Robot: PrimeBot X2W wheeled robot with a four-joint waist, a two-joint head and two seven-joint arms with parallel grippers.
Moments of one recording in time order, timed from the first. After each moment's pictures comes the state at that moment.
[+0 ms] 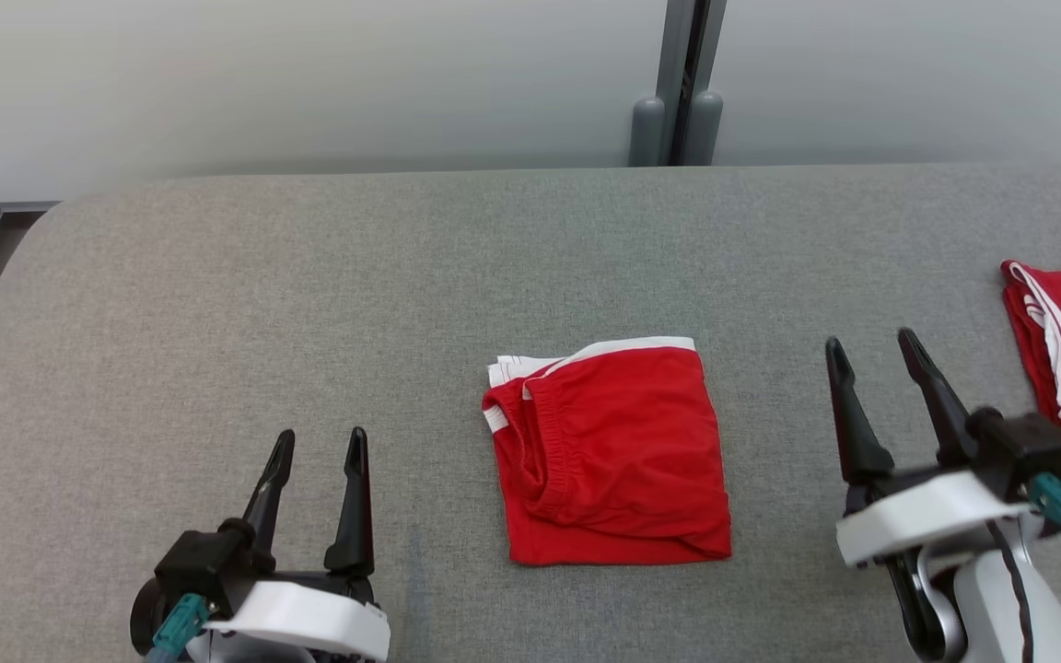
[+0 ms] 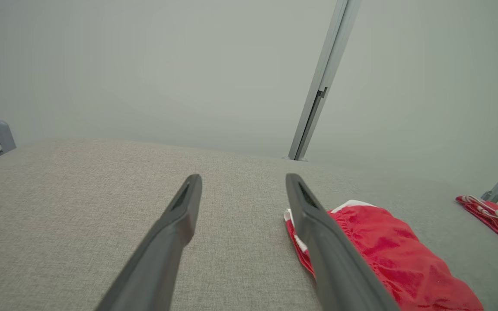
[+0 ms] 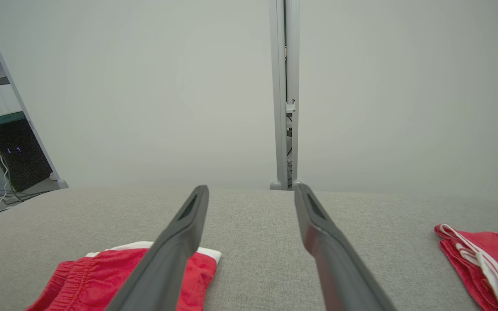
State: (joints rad) left arm -0.04 0.05 -0.20 0.17 -0.34 0.06 -0.26; right arm -0.28 -0.06 0.08 0.35 0.18 0.13 -0.26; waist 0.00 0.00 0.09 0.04
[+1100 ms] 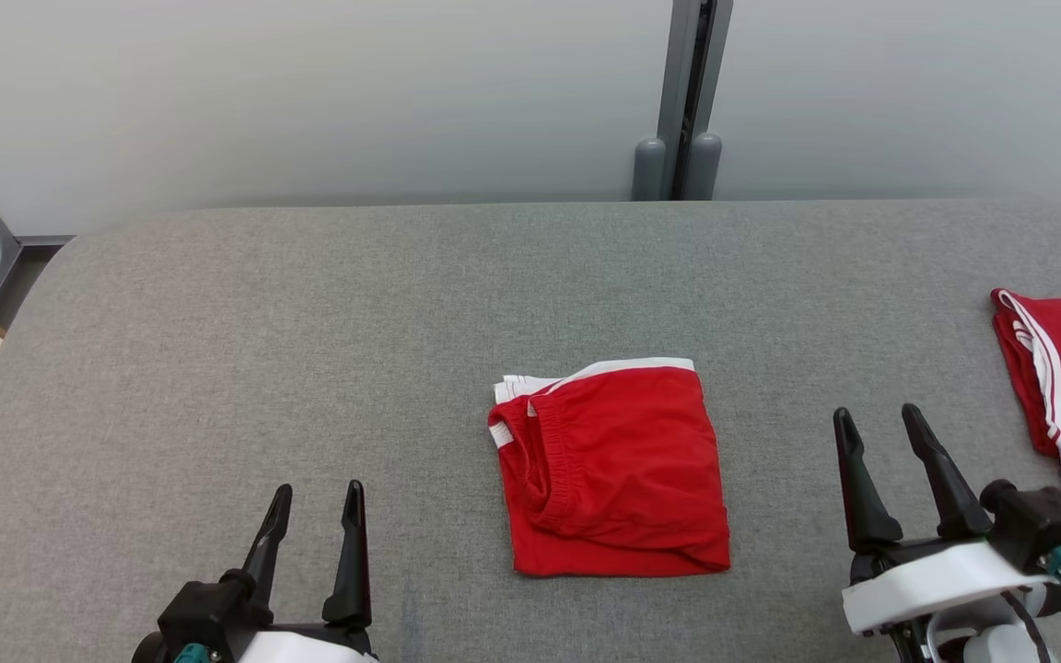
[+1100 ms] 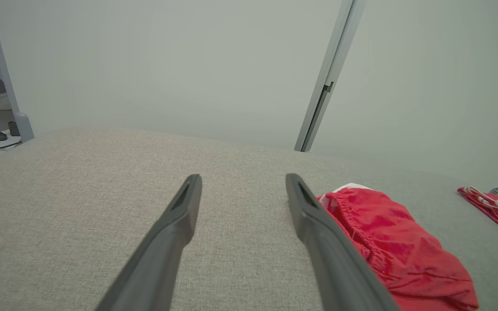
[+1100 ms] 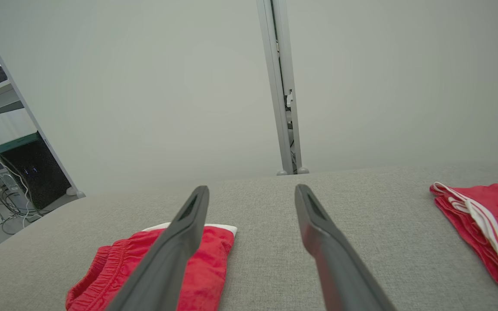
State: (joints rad) left arm 0.06 0.05 -0.19 0.15 -0.33 0.08 -0.26; right arm -0.09 -0.05 0.07 0.23 0.28 0.13 -0.26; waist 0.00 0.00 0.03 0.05
